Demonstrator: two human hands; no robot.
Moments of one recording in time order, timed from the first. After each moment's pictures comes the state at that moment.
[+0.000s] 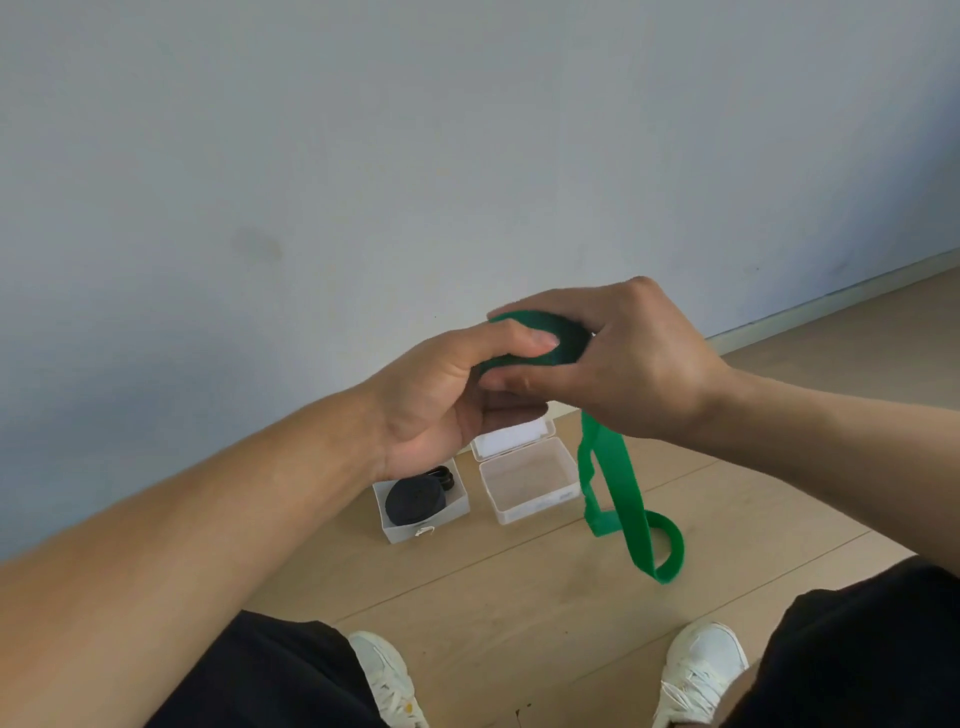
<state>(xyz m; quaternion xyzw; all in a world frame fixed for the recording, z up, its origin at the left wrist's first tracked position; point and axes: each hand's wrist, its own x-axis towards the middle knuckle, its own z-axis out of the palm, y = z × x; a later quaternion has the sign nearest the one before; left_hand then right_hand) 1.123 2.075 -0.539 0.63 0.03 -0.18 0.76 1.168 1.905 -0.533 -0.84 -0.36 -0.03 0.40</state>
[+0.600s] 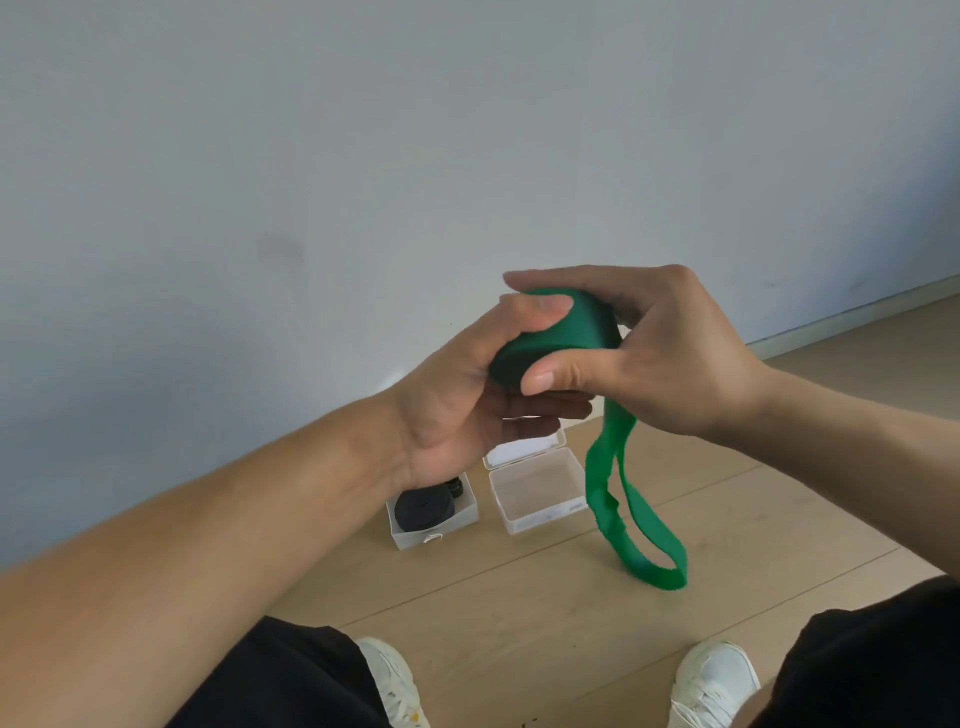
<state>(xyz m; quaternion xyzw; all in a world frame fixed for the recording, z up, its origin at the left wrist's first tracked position) 1.118 2.078 -0.535 0.65 0.00 -0.16 0.74 1.165 1.908 -0.517 -0.76 -0.40 -0.01 0.51</state>
